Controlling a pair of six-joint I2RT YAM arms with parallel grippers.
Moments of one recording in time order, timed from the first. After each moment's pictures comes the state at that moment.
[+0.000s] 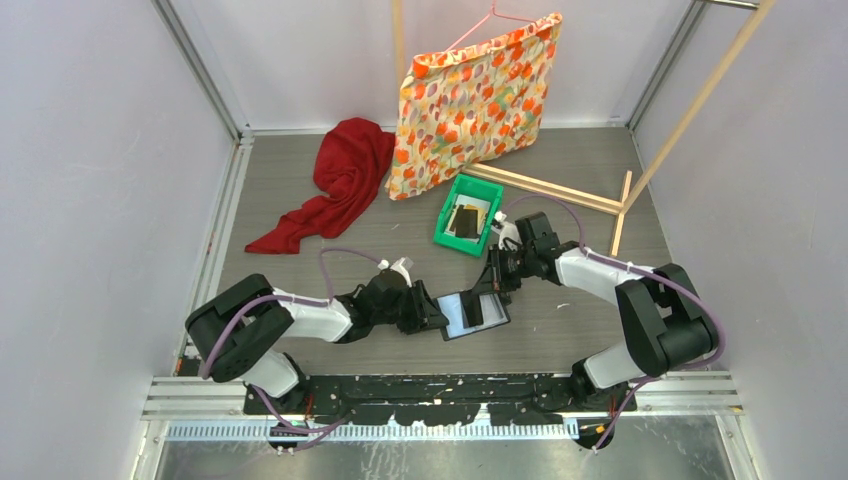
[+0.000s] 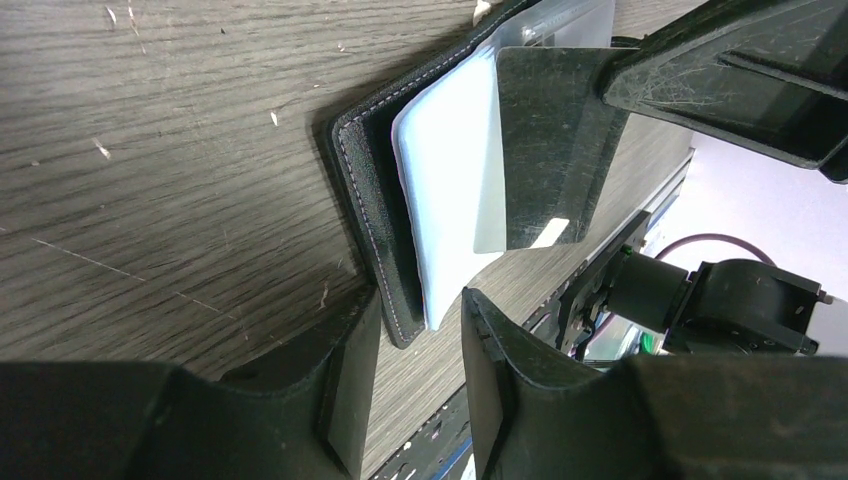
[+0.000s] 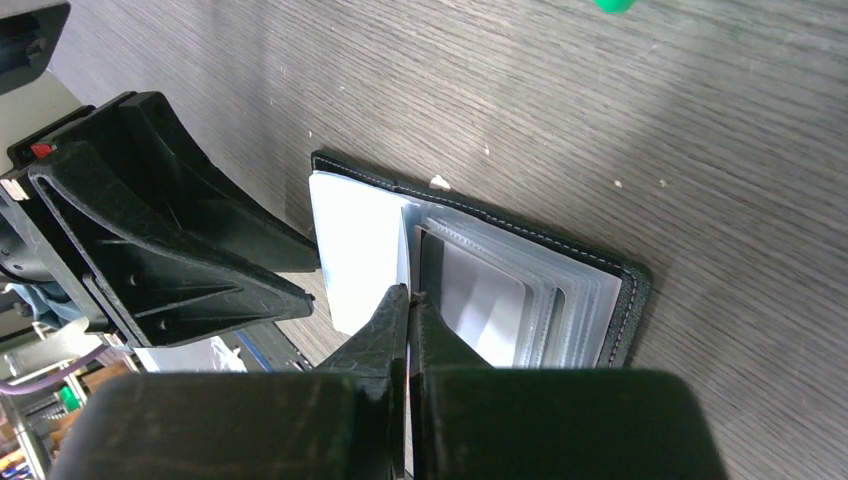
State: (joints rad) left arm -0.90 1.52 0.42 0.43 0.18 -1.16; right arm 0.38 1.47 0.67 -0.18 -0.62 0.39
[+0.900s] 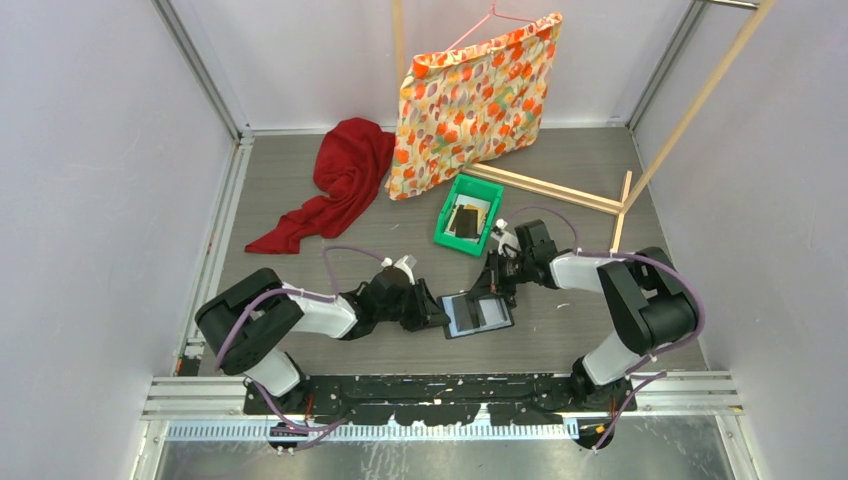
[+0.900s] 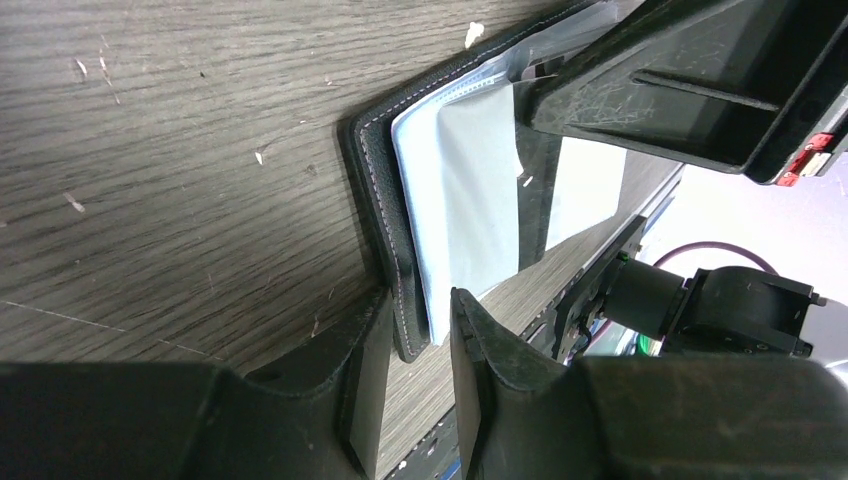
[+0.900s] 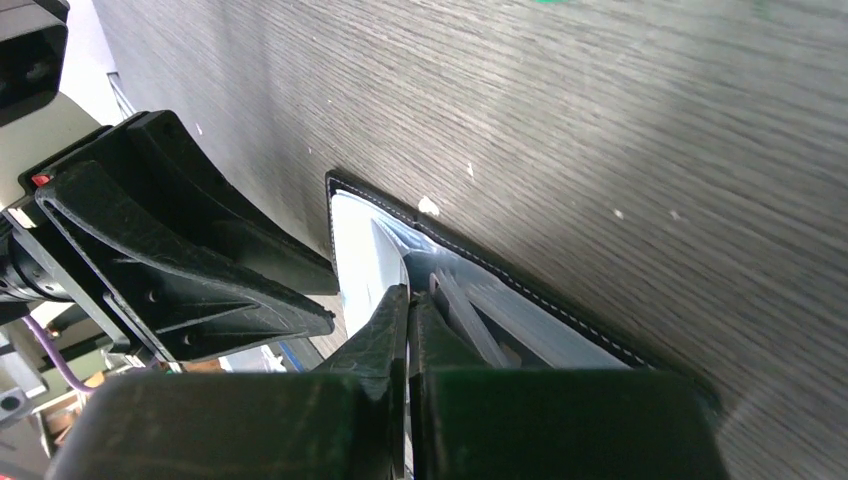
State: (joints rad) left arm -0.90 1.58 0.45 0.46 0.20 -1.15; right arm 0.36 1.58 0.60 0.01 -0.72 0.52
